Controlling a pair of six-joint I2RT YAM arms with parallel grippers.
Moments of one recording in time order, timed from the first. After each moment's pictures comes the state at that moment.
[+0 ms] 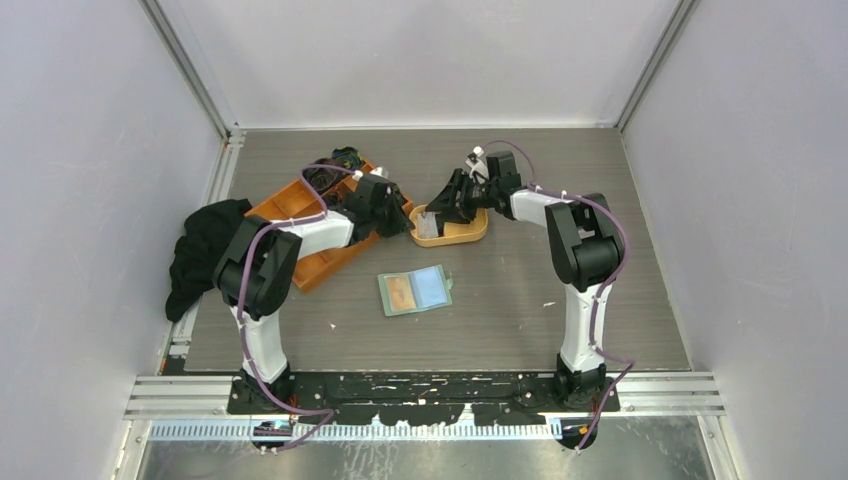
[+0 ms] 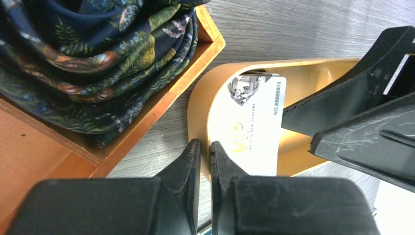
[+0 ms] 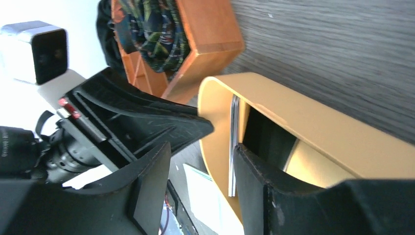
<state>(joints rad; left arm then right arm) -0.51 1.90 1.14 0.05 0.12 -0.79 0.29 2.07 1.29 0.07 -0.80 0.77</state>
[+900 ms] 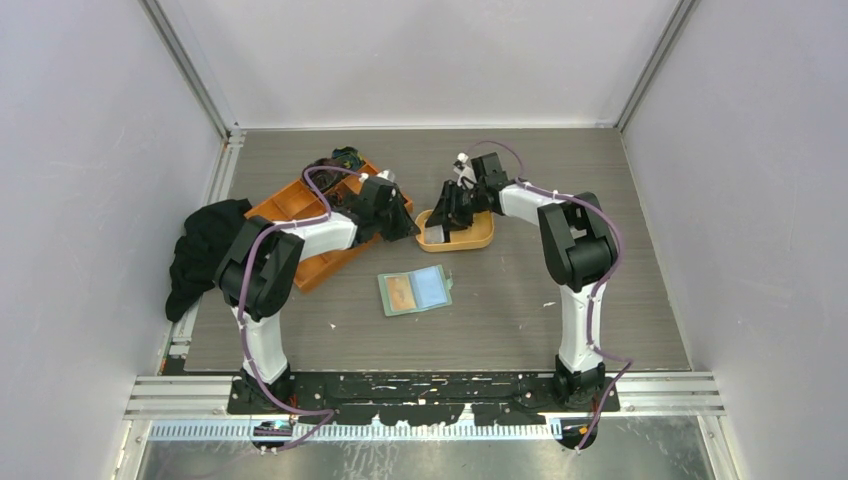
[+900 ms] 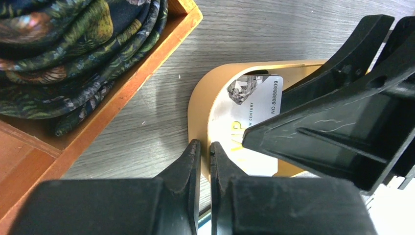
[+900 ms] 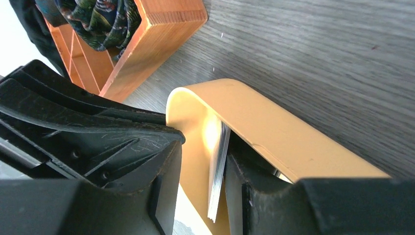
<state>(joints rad) -0.54 1.90 1.14 0.04 0.15 -0.79 0.34 2.09 1.38 -0.19 -0.68 0.56</state>
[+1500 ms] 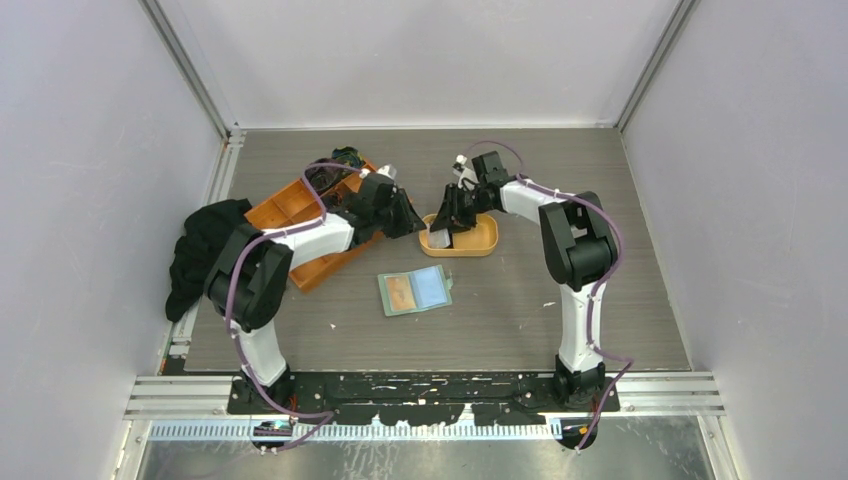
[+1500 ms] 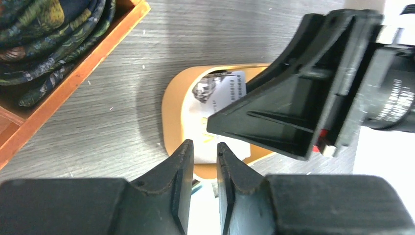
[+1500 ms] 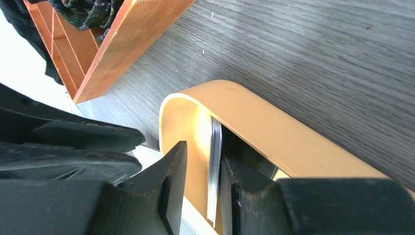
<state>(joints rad) -0.56 1.83 1.13 0.02 0.15 -0.81 0.34 2.10 1.42 -0.31 -0.68 0.45</state>
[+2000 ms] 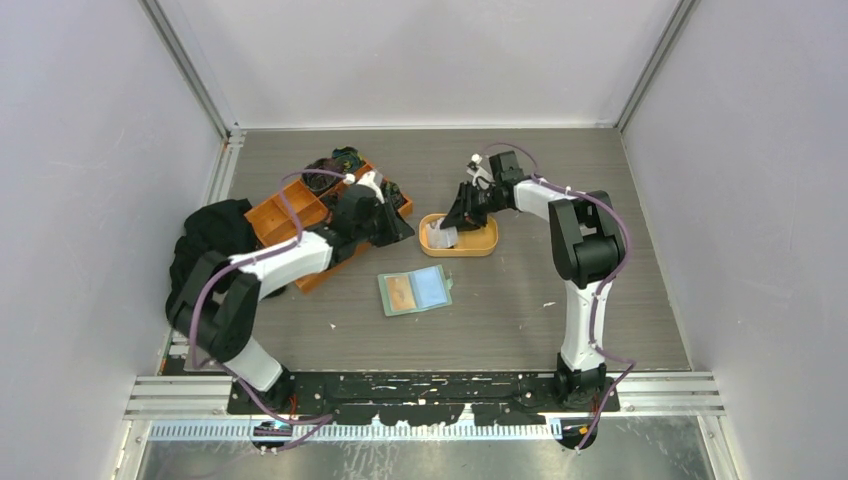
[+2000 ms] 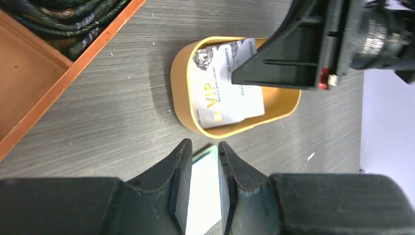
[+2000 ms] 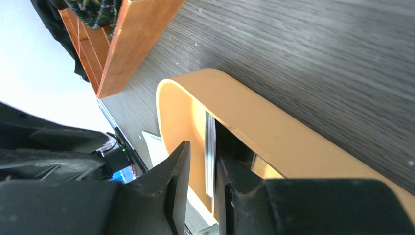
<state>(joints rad) -0.56 1.63 0.96 0.06 0.12 -0.75 0.26 2.09 1.40 -0.31 -0.80 0.47</state>
